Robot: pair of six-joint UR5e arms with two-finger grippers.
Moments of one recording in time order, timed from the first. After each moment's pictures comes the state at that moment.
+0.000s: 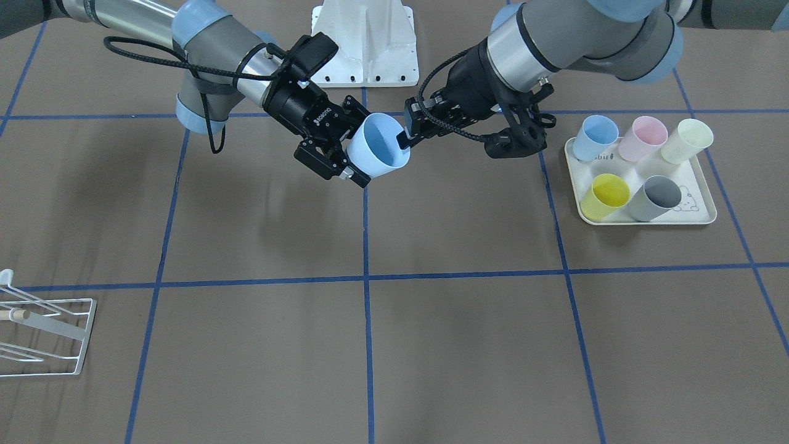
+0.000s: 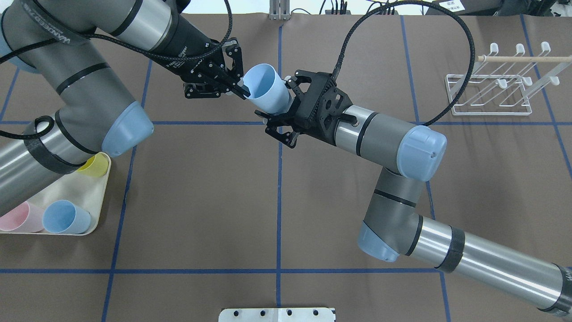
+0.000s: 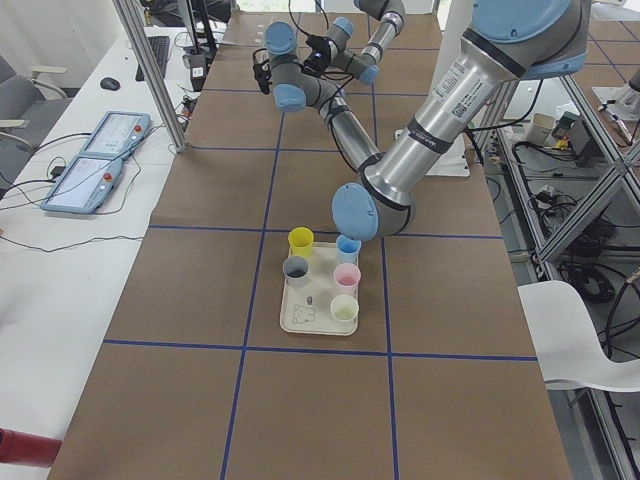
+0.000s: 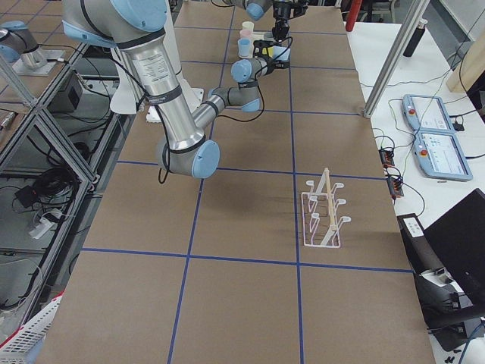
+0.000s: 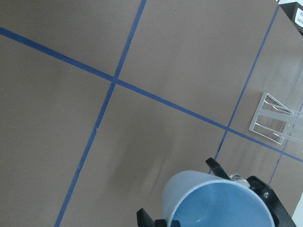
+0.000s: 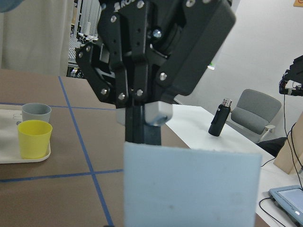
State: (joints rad) left arm -0.88 -2.28 -1.71 -2.07 -2.43 -1.76; right arm 0.52 -1.00 1.59 -0.29 1.48 0.10
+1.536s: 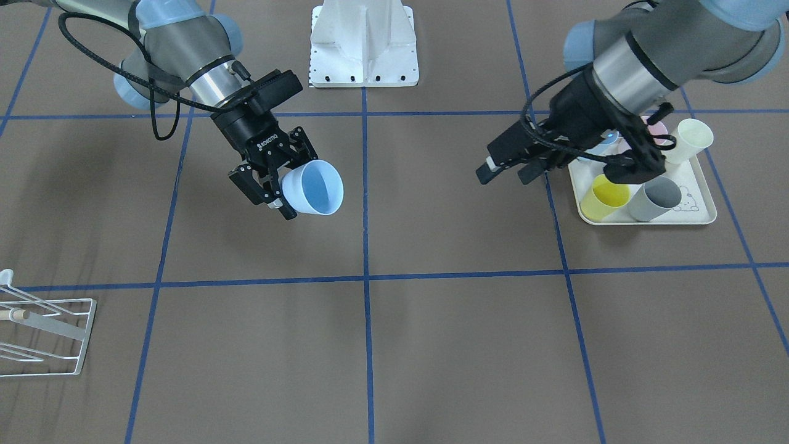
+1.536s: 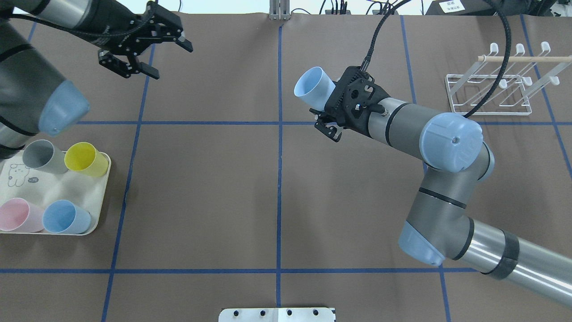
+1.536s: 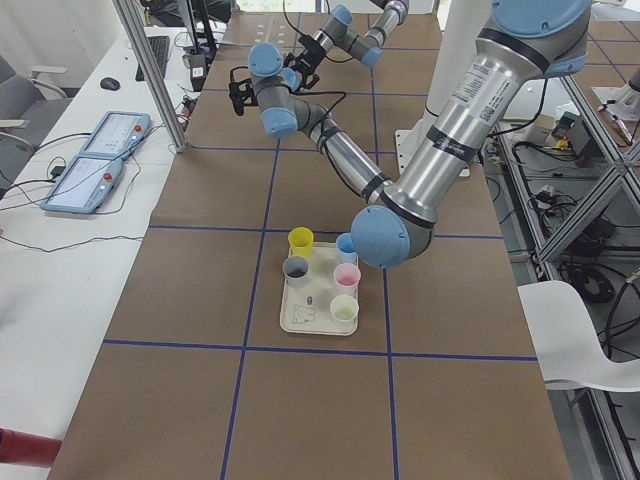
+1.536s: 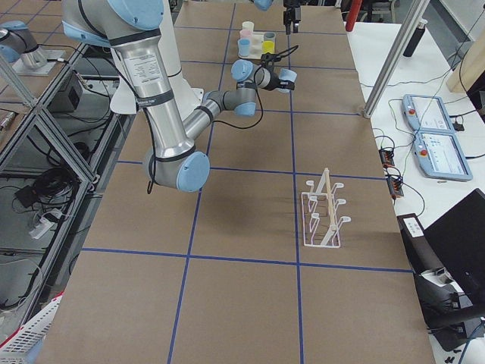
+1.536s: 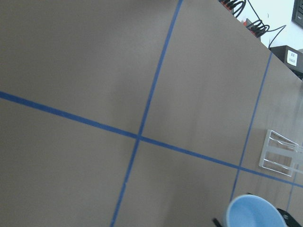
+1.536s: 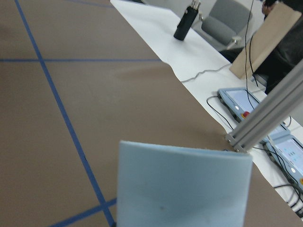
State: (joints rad) left arm -1.05 -2.07 -1.75 -2.07 -2.40 -1.45; right arm 0.59 -1.17 1.83 -0.84 1.46 0.10
